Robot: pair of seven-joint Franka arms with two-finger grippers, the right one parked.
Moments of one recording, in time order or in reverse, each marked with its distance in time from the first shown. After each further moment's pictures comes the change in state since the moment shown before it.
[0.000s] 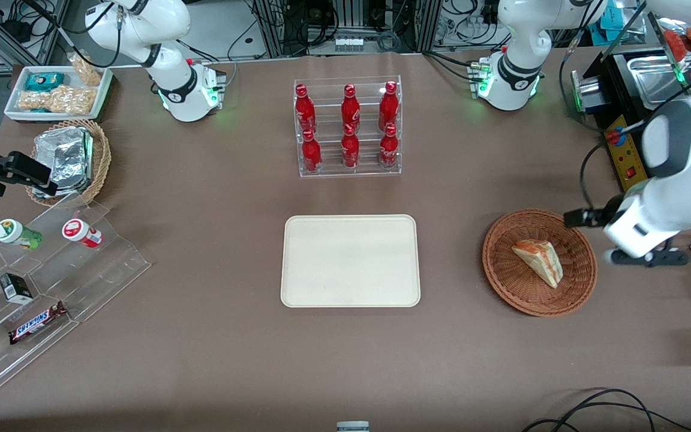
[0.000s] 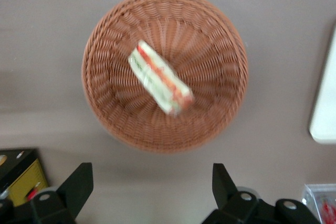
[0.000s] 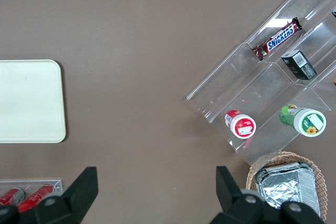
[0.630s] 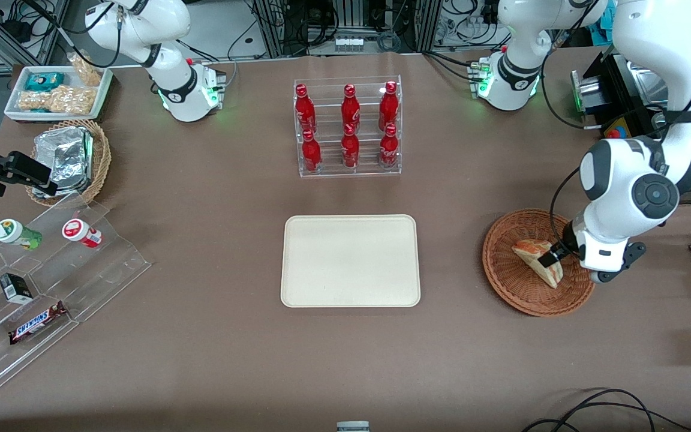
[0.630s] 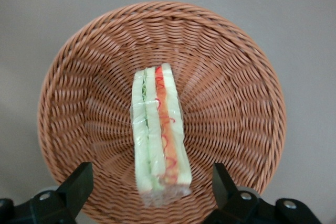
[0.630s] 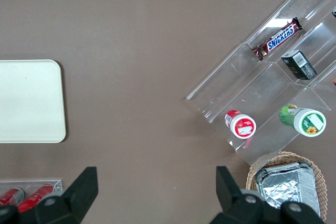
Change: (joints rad) arm -0.008 0.051 -0.001 -0.278 0.021 0.455 -0.740
